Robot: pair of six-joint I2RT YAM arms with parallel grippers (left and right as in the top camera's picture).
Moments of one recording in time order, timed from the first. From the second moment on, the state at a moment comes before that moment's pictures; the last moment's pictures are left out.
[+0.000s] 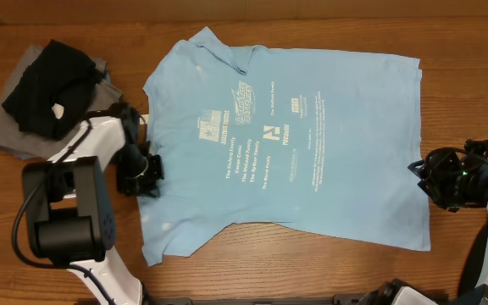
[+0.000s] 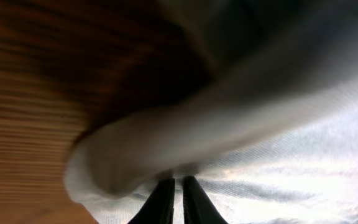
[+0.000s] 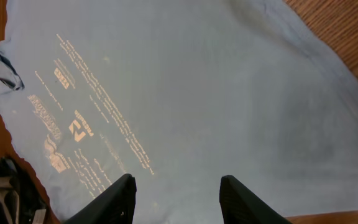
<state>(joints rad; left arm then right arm) 0.10 1.95 1.18 -1.06 0.16 -0.17 -0.55 1.33 1.01 -1.04 -0.49 0.34</state>
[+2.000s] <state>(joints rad) 0.24 1.33 0.67 -0.95 0.25 -0.42 -0.55 1.15 1.01 -1.11 -0.53 0.38</state>
